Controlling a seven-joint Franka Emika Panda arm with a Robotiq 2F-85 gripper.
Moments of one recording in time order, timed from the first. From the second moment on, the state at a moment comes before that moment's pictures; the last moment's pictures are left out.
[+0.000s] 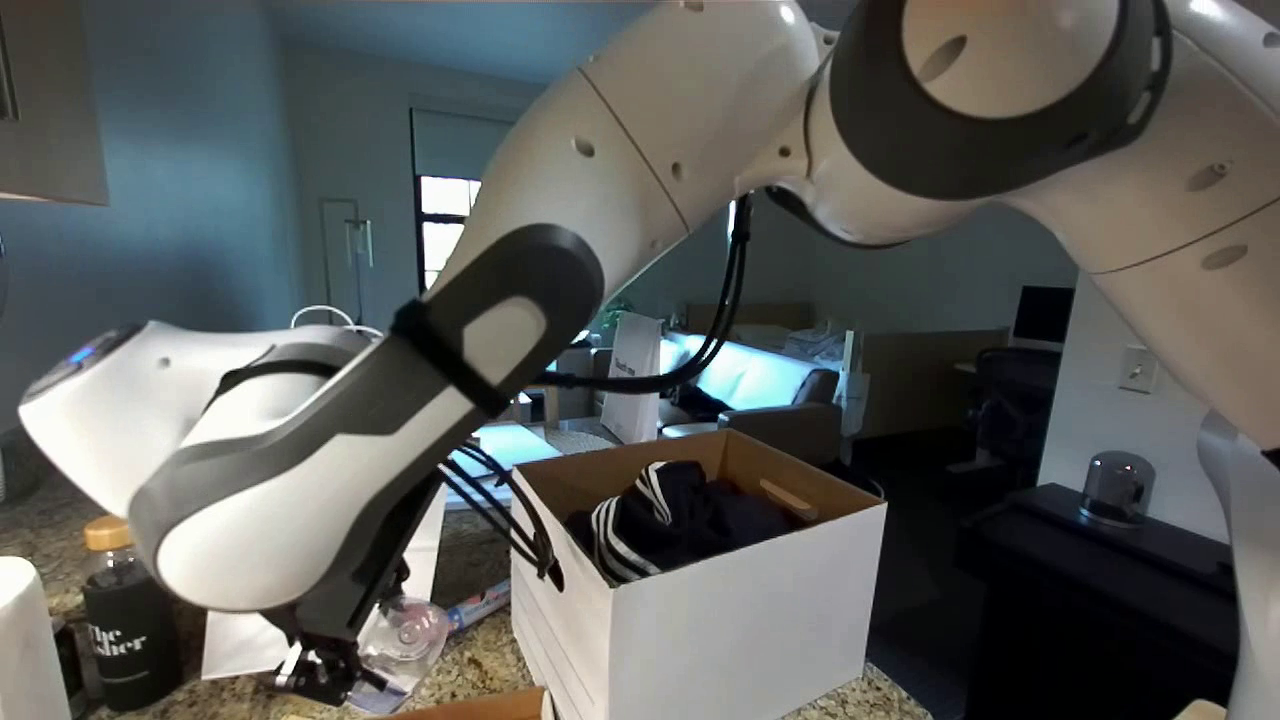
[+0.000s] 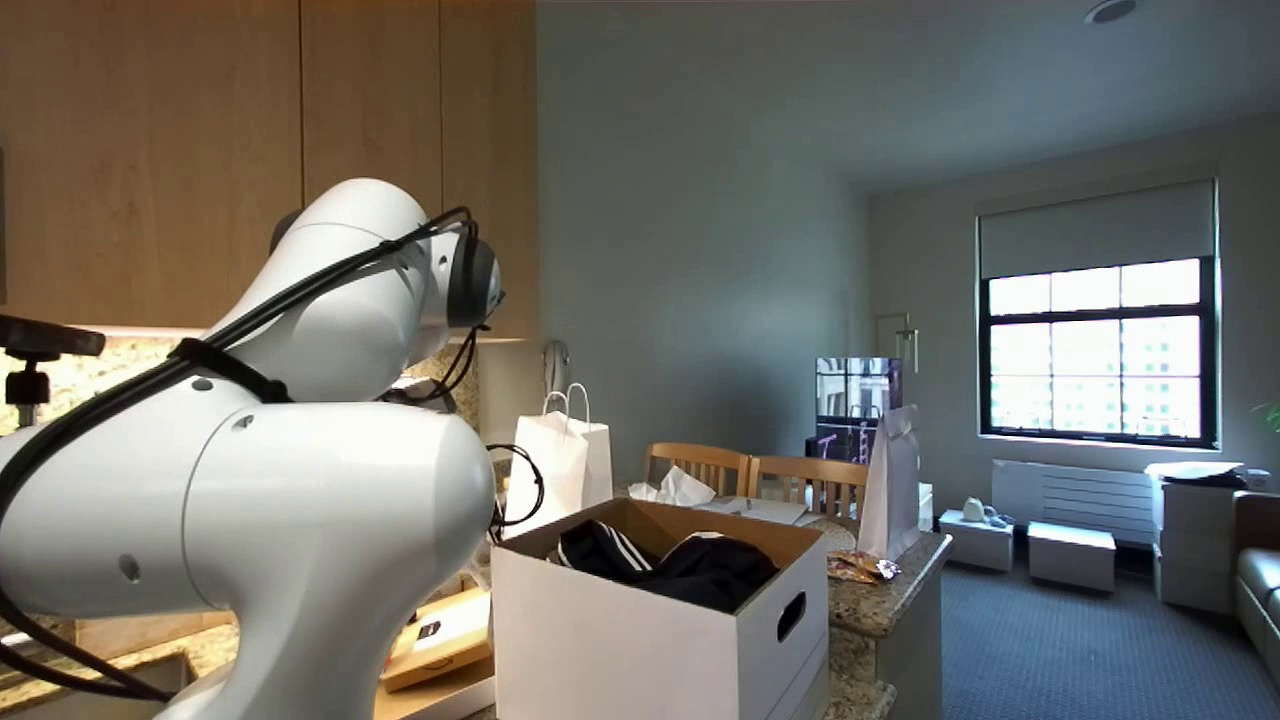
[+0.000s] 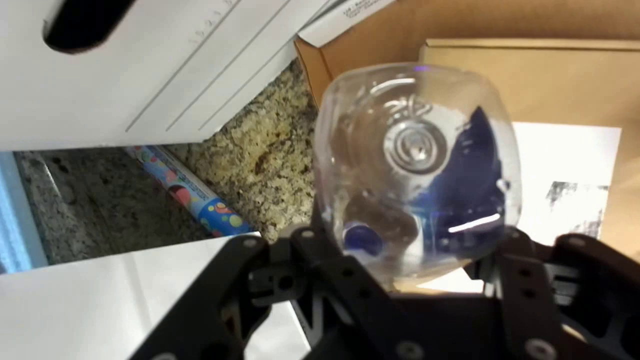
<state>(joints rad) 0.77 0.73 0.20 -1.51 -0.65 1.95 0.39</state>
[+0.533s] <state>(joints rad) 0.87 0.78 0.11 -1.45 -0.68 1.99 0.41</state>
